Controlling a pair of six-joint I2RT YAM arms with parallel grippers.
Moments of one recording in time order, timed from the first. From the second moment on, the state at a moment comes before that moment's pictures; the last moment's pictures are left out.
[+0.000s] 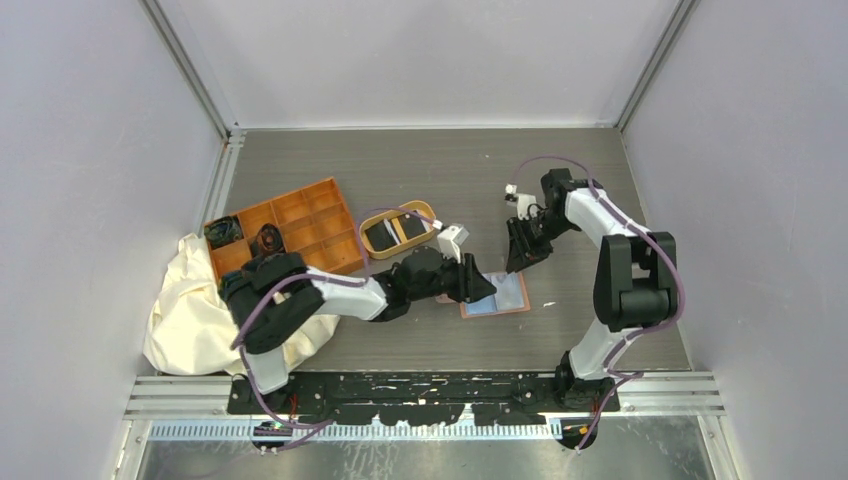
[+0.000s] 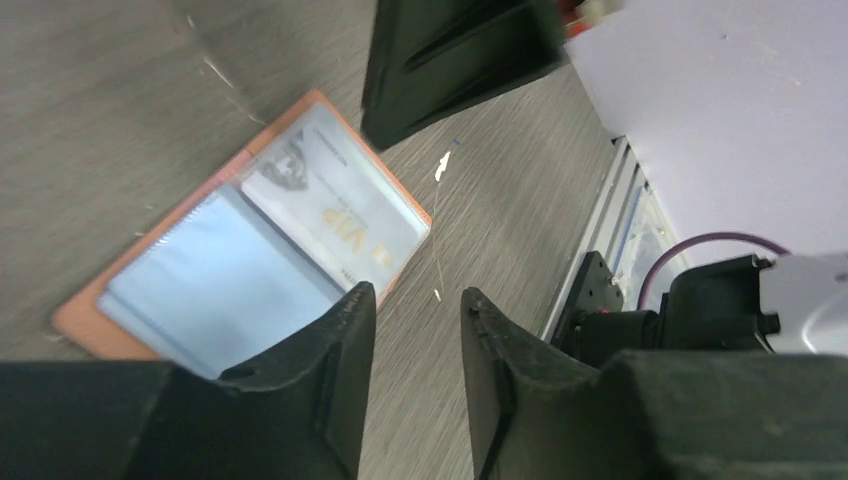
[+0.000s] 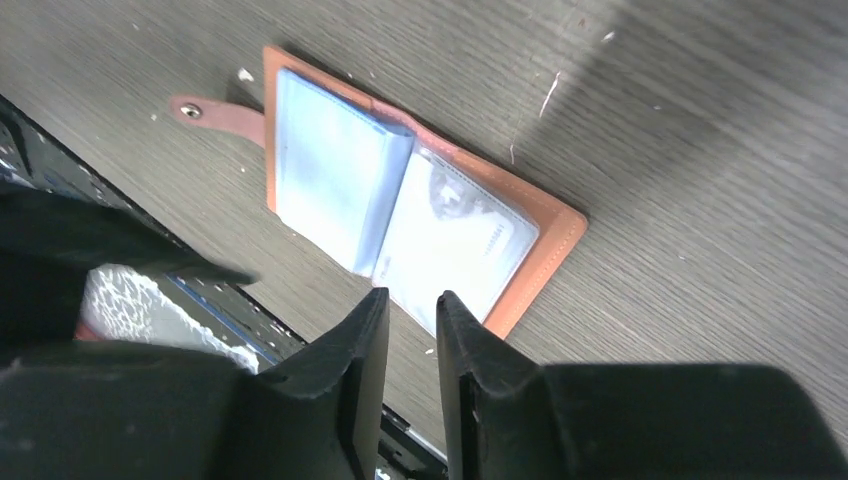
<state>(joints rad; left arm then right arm) -1.03 1.87 0.88 0.69 0.15 -0.78 0.05 1.68 1.17 -0.95 -0.56 -0.27</state>
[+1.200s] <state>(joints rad) -0.57 1.12 0.52 0.15 -0.03 -0.39 0.26 1.58 1.37 -0.50 -0.79 -0.10</state>
